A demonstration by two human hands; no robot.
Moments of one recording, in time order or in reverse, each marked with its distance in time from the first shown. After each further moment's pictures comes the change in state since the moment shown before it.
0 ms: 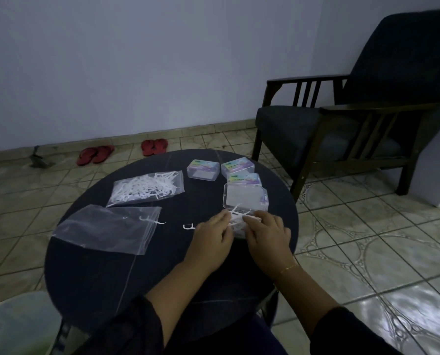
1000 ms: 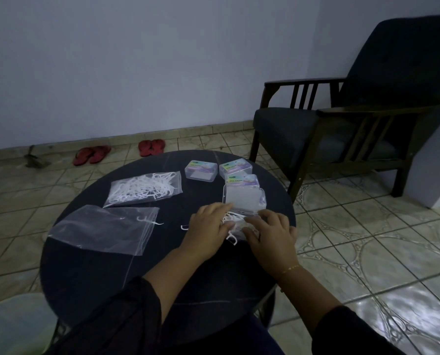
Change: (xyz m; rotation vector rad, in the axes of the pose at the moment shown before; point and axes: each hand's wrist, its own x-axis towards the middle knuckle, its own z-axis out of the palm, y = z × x) left_hand 0.021 -0.002 -0.013 0.215 -0.019 0.073; right_hand -0.001 0.010 -0.003 -0.074 0.060 0.019
